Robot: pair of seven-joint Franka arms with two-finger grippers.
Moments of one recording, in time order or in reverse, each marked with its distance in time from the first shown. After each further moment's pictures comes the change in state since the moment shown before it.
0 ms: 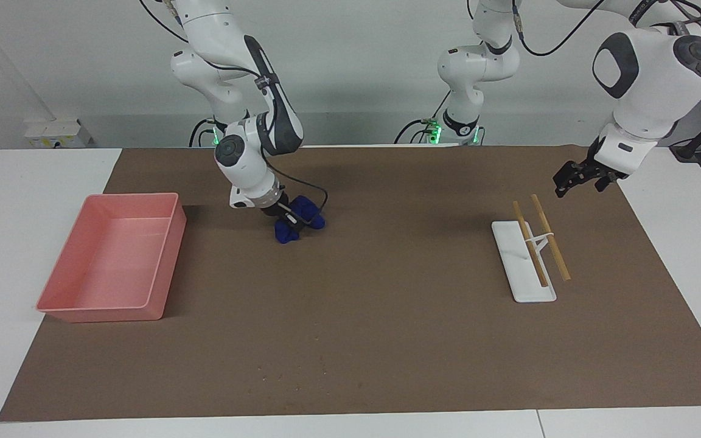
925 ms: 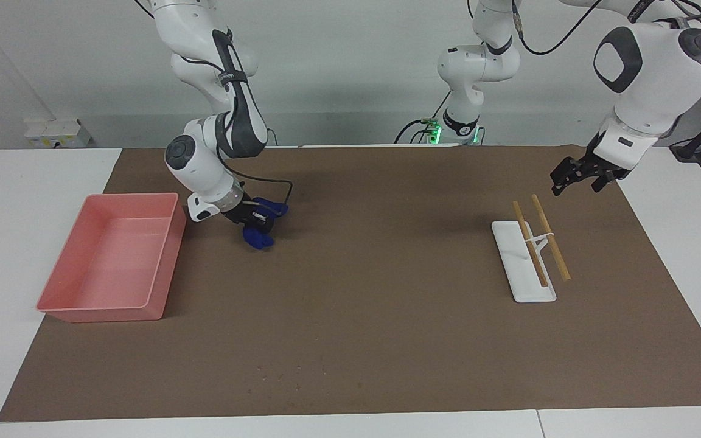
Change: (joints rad) left arm -0.045 -0.002 0.027 0.012 -0.025 0.003 0.061; right arm -0.205 -0.003 -0.008 0.186 -0.070 -0.172 -0.291
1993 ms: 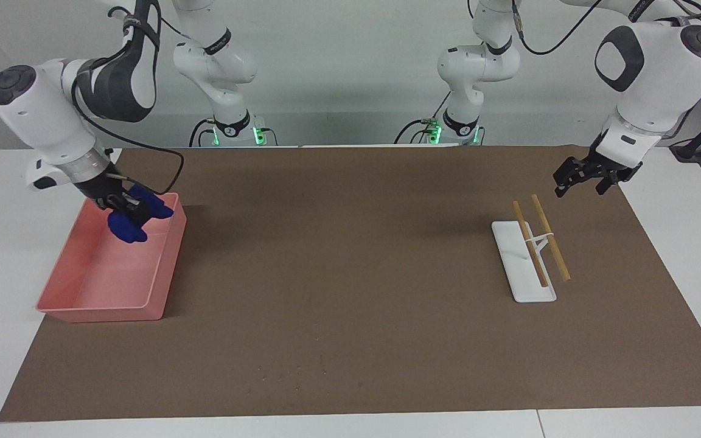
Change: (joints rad) left arm -0.005 0.000 0.005 0.003 0.000 0.028 0.013; right arm -0.371 -0.013 -0.008 0.366 -0.325 -0.274 -0.215
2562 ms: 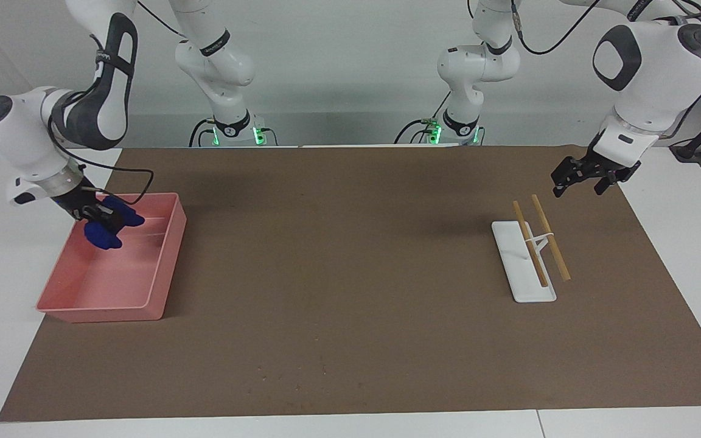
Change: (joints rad) left arm -0.005 -0.019 -0.006 0.006 -0.001 0.001 0.000; right arm -0.133 0.036 0.008 -0.230 0.000 0.203 -0.199
